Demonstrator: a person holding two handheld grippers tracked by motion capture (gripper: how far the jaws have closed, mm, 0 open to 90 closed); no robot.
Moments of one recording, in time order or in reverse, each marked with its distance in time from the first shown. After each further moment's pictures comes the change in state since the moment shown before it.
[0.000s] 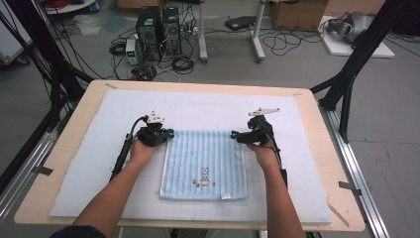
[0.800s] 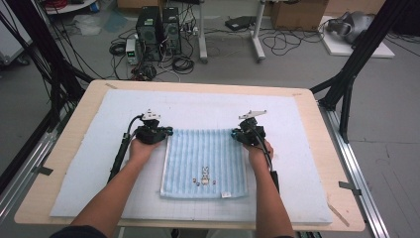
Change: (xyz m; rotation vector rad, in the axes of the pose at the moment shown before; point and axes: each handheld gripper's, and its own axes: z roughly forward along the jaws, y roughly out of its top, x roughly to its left) left arm 0.007 0.006 -0.008 -0.095 -0.020 -0.104; right arm 0.014 -0.002 0.016 0.053 -0.068 -0.052
